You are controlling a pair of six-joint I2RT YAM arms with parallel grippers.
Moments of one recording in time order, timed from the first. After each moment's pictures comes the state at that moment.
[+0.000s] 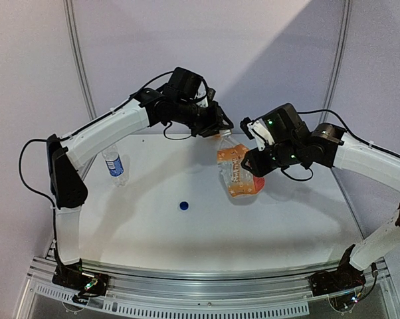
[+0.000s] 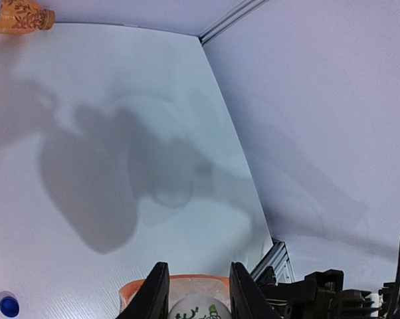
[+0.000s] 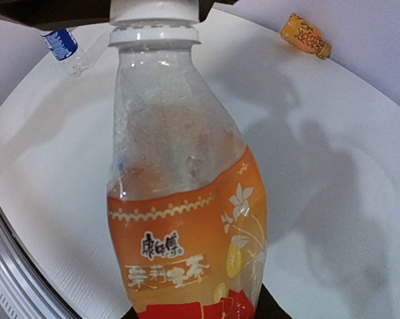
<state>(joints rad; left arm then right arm) -0.81 2.07 2.16 -0.66 0.25 -0.82 0.84 1.45 1.35 -0.65 0.14 0.23</state>
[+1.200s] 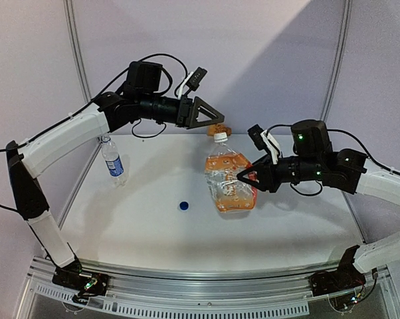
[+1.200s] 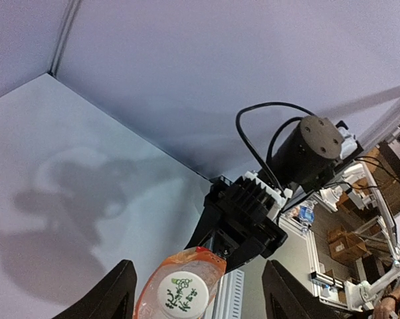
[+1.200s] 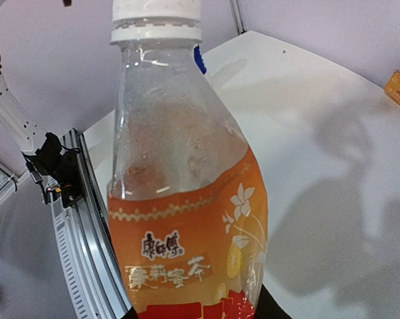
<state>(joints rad) -0.74 1.73 1.77 -0.36 0.76 -0.43 0.84 1.20 1.03 -0.32 -0.26 0.20</state>
